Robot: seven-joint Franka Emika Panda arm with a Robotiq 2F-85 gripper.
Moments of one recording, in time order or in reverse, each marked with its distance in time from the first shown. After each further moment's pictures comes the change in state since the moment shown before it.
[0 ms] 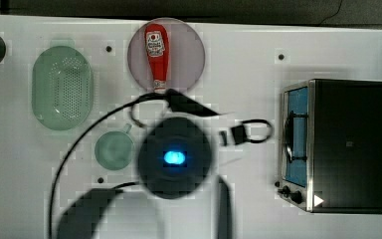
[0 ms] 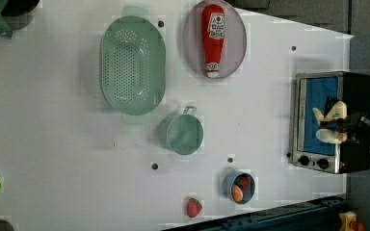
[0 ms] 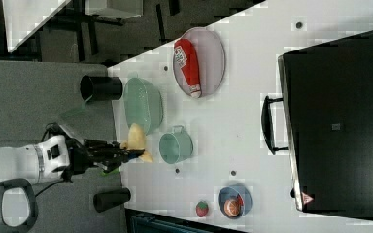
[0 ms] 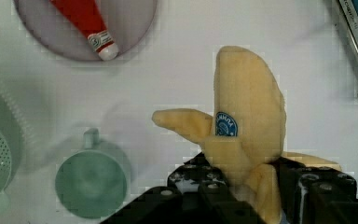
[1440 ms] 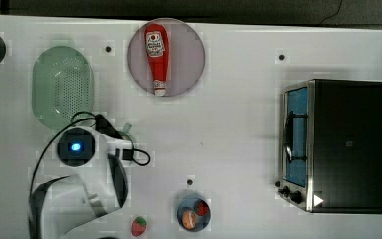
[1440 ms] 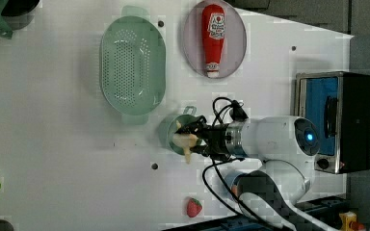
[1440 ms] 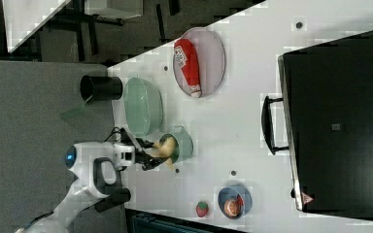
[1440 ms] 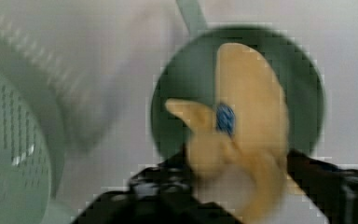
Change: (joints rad) arm 0.076 0.510 0.324 -0.230 0.140 0.701 0.678
